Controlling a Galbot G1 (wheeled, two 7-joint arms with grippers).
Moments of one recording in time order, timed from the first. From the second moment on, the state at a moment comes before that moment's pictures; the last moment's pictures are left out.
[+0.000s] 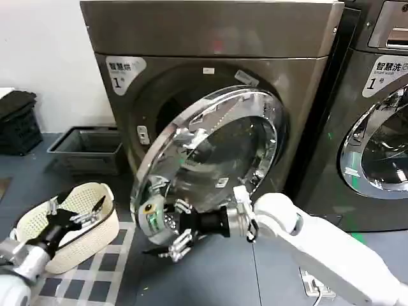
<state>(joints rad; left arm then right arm) 1.47 -1.02 -0.95 -2.10 -0.47 0.24 0.29 -0.38 0.84 -0.39 1.95 0.91 -0.26 -0.78</state>
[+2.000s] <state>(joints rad) 0.82 -0.80 -0.03 -1.93 -0.42 0.09 0.45 -0.93 0.43 0.25 1.94 0.91 -0.03 -1.13</state>
